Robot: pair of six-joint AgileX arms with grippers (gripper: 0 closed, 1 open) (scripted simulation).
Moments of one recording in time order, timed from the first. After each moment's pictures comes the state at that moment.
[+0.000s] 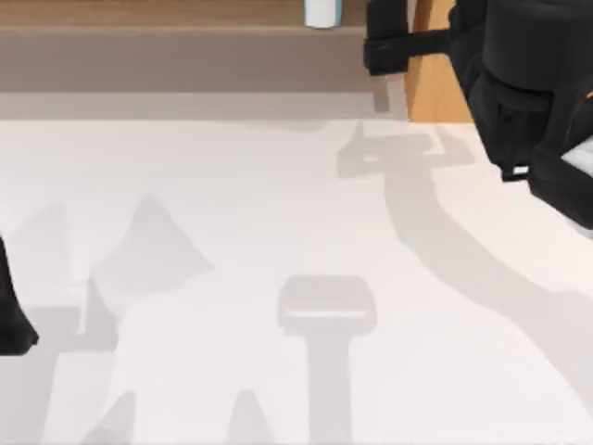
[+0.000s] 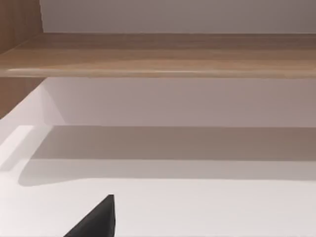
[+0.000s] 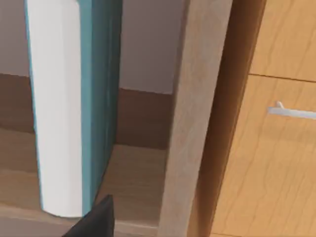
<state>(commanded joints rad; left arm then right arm) 0.00 0.00 0.00 0.00 0.00 0.00 0.63 1.55 1.02 0.40 0.59 -0.01</state>
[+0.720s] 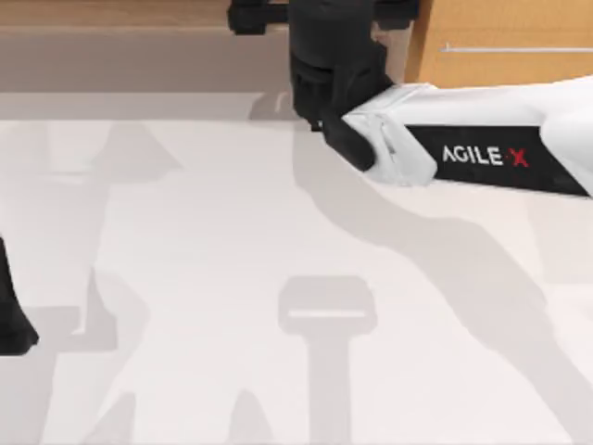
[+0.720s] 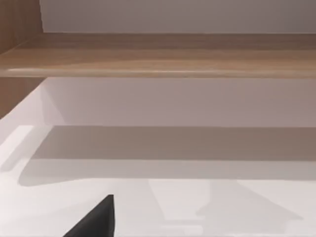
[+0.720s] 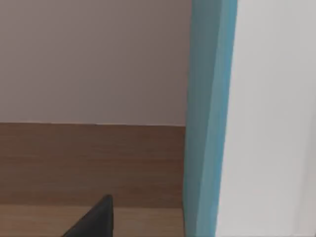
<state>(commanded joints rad) 0.00 0.00 0.00 0.00 0.00 0.00 0.67 2.25 1.61 0.65 0.70 -0.01</state>
